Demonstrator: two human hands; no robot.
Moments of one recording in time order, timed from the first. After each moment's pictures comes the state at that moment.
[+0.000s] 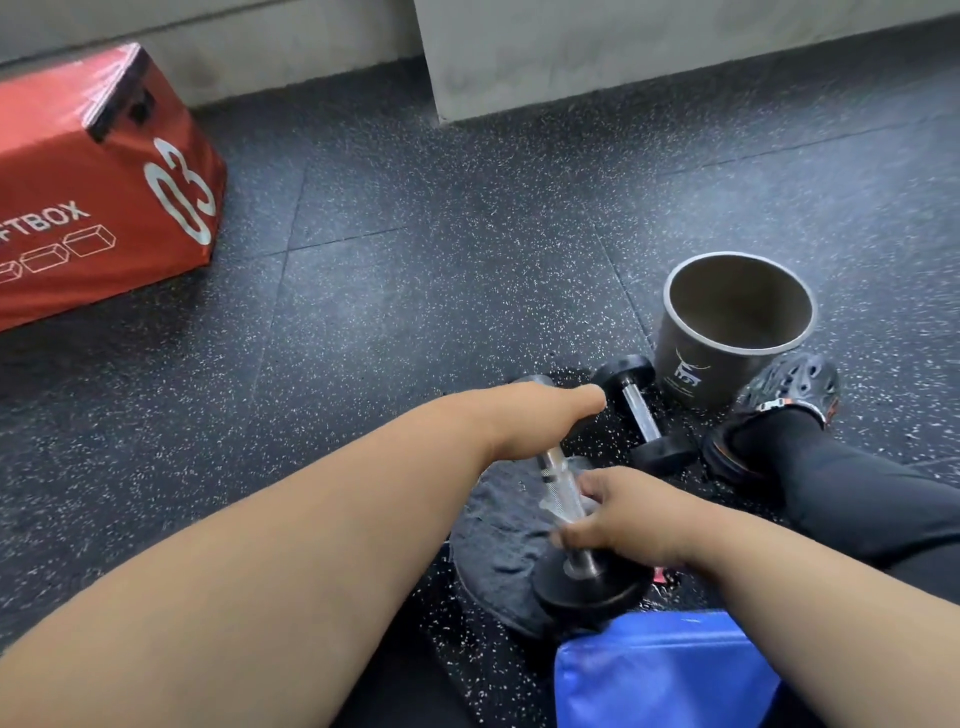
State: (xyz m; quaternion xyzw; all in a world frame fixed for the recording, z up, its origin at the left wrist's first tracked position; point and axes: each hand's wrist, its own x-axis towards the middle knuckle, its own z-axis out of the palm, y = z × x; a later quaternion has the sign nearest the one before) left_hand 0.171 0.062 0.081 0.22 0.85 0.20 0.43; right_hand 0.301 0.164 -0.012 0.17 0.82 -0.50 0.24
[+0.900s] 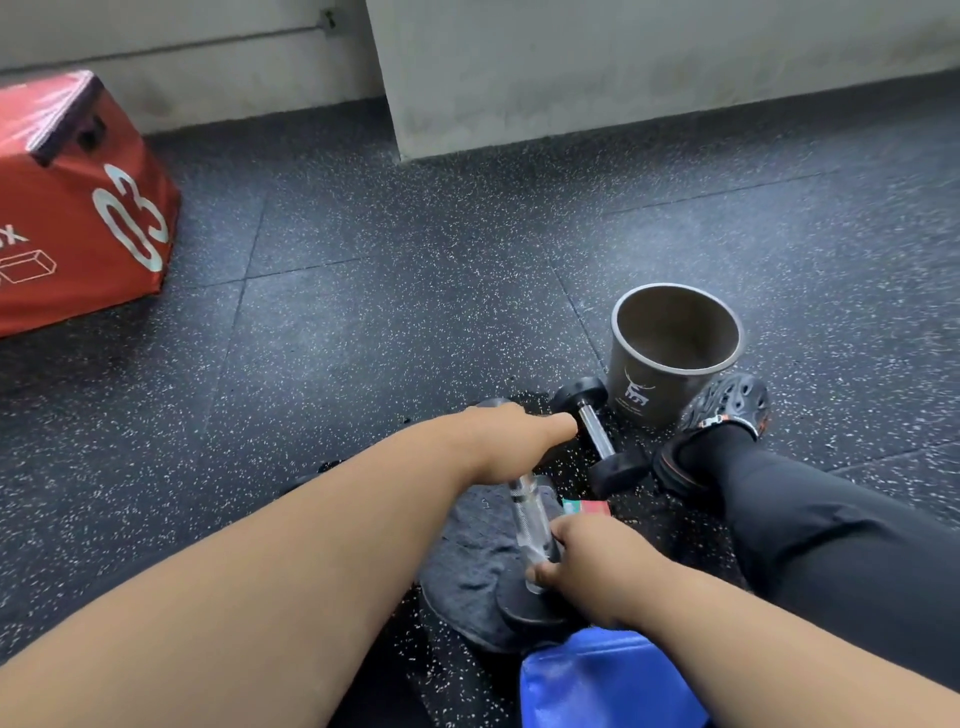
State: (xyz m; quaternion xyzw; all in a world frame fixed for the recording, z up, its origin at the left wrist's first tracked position) left_hand 0.200 0.052 0.124 0.33 0.86 0.06 0.39; right_hand 0.333 0.134 -0.005 0.19 0.92 -0.27 0.20
